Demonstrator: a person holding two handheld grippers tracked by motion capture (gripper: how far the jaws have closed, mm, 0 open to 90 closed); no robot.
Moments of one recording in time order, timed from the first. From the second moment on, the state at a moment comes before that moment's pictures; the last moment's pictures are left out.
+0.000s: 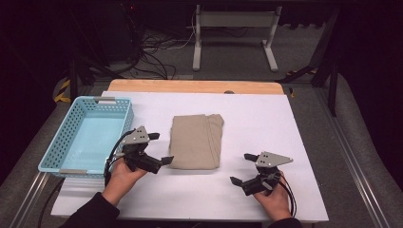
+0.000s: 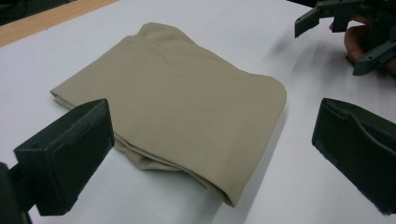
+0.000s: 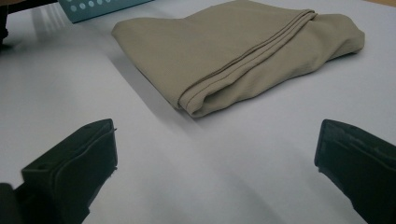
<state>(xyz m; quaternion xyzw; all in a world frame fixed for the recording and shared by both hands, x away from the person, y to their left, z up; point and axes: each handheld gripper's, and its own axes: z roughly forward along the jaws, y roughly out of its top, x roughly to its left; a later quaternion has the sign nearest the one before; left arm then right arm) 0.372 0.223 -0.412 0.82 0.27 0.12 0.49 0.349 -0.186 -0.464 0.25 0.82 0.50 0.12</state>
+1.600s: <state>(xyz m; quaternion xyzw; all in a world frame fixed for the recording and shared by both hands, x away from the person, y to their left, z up) 0.440 0.196 -0.400 0.83 0.30 0.10 0.46 0.347 -0.188 -0.465 0.26 0.82 0.50 0.13</state>
